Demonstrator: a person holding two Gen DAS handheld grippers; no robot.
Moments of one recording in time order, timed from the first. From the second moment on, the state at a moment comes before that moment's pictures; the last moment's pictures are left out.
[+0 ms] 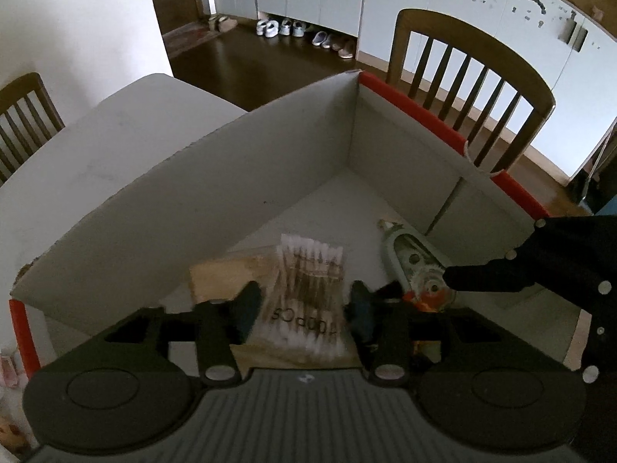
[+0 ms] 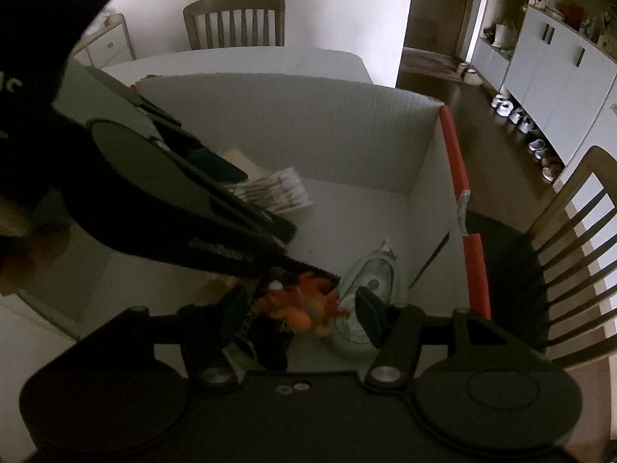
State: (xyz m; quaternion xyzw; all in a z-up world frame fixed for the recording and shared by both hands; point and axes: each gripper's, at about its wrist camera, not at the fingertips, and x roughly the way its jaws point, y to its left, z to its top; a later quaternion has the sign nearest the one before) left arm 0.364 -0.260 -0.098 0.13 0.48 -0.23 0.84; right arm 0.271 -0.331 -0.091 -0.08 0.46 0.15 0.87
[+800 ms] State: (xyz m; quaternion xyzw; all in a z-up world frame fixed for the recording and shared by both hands) left arm 0.313 -0.210 -0.049 0.10 0.42 -0.24 0.87; right arm 0.229 -0.333 -0.043 -0.05 0.42 0.16 0.89
